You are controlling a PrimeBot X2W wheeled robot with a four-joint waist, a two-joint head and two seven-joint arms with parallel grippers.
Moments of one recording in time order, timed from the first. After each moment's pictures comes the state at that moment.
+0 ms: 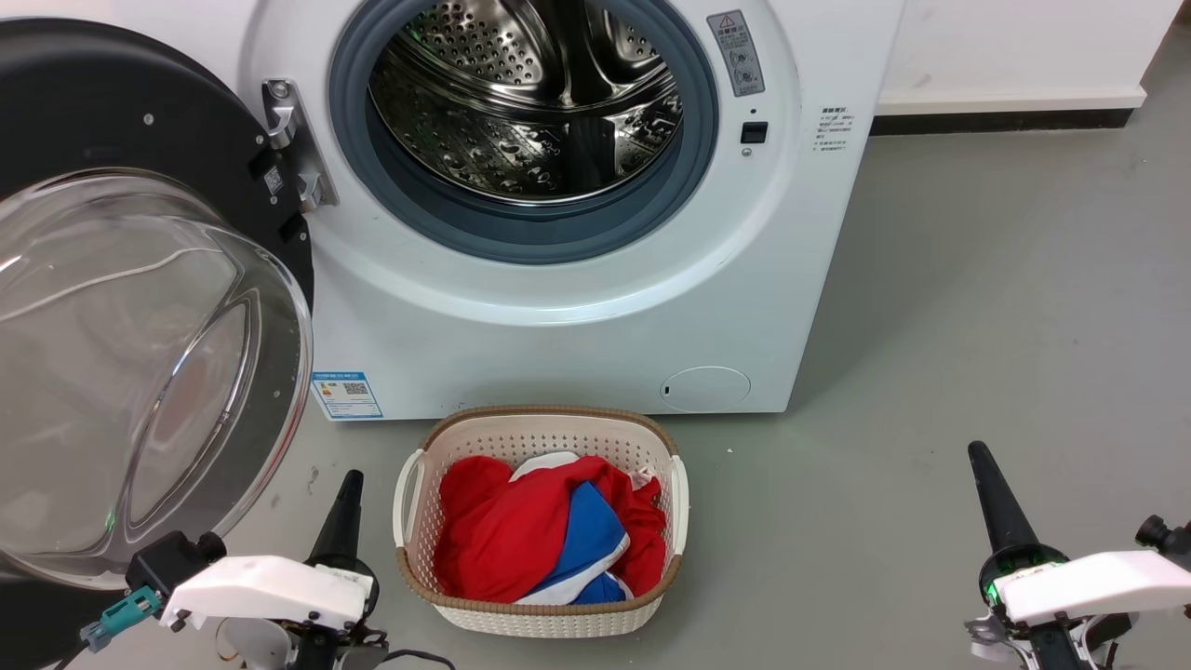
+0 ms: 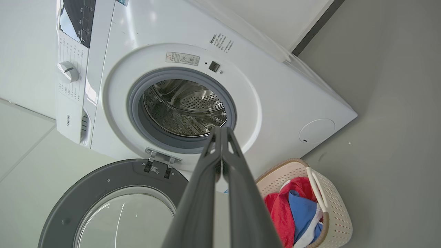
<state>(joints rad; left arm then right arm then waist) -0.07 0.15 -0.08 0.21 -1.19 0.00 -0.02 -0.03 -0.06 -0.06 0.17 1.07 0.13 0.04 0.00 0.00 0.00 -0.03</state>
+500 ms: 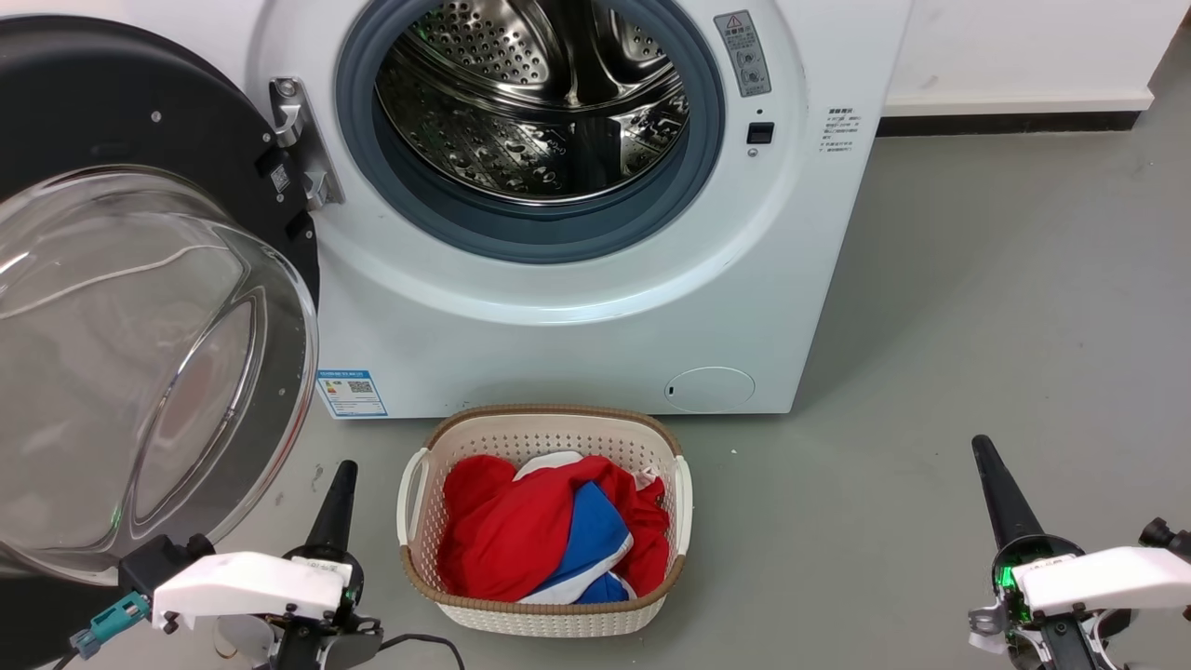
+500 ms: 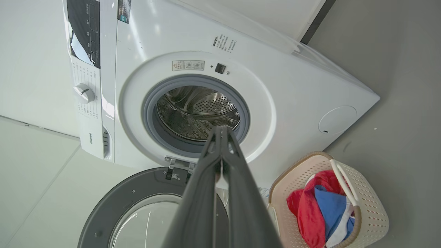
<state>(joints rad) -0.08 0.13 -0.03 0.22 -1.31 -0.03 0.02 -0.05 -0.06 -0.07 0.19 1.23 0.13 0.05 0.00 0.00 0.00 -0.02</state>
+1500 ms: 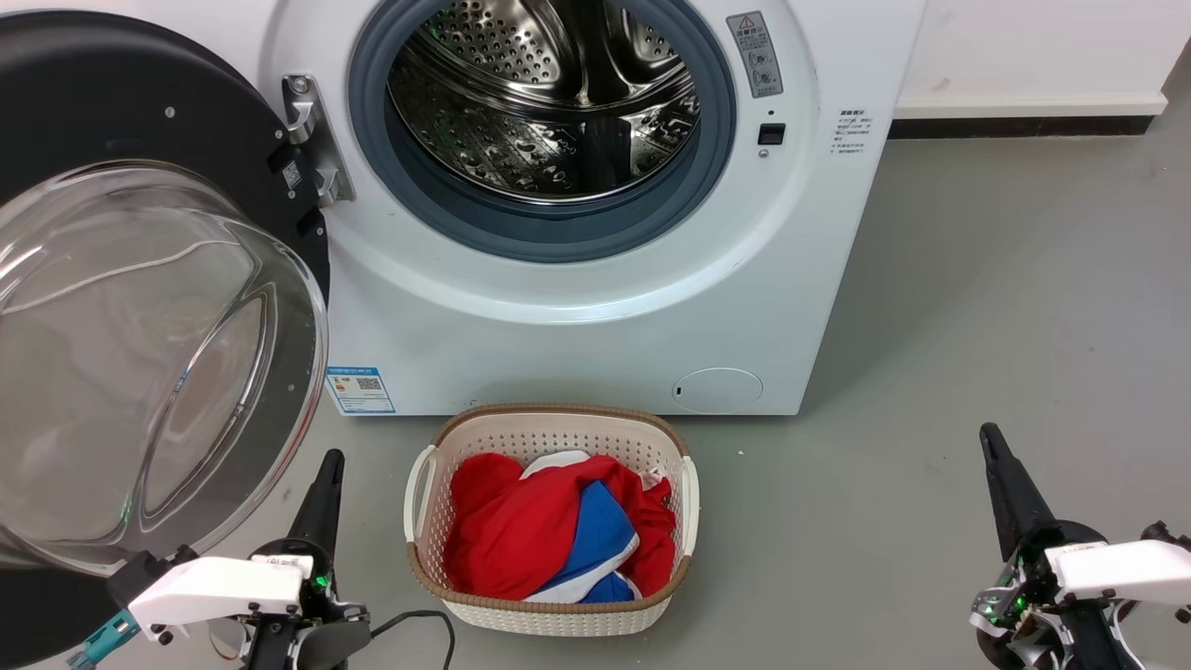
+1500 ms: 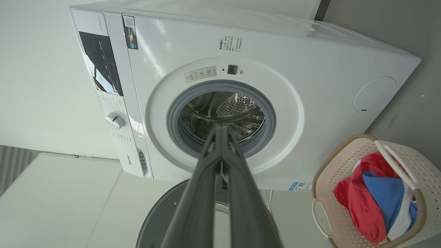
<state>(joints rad) -0.09 0.08 0.06 0.24 -1.51 -0.10 0.07 -0.08 -0.06 -0.09 0.23 1.48 0.13 0.08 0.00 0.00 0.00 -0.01</state>
